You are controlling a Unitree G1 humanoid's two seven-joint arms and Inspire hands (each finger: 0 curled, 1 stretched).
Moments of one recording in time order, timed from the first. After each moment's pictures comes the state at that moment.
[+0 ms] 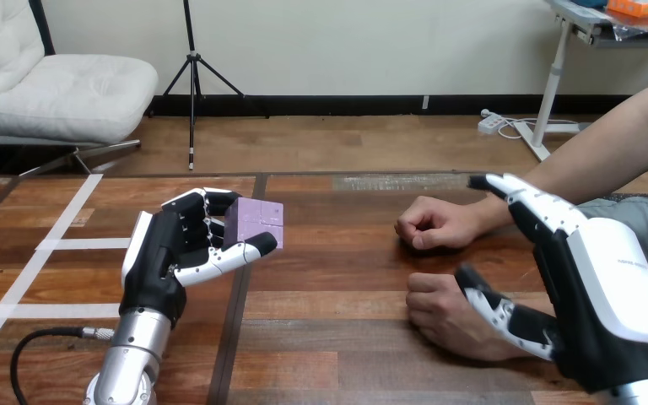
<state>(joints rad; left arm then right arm) -0.45 0.19 0.10 1.18 -0.09 -0.84 -0.18 0.36 -0.27 -0.07 -0.42 -0.70 -0.27 -0.08</state>
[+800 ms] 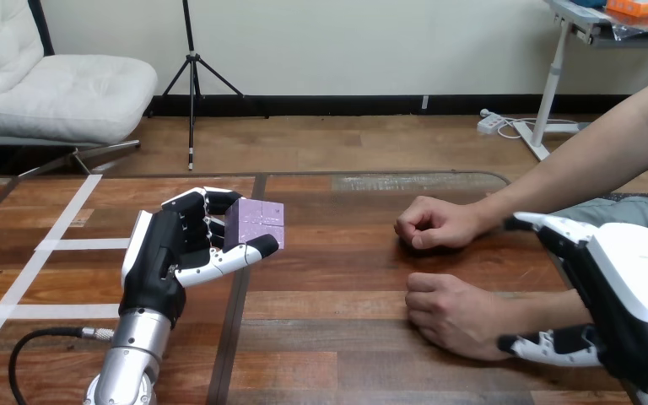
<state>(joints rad) -0.44 0.19 0.10 1.18 -0.07 -0.87 -0.16 0.37 -0.43 -0.16 -0.50 -0.74 -0.08 0.19</state>
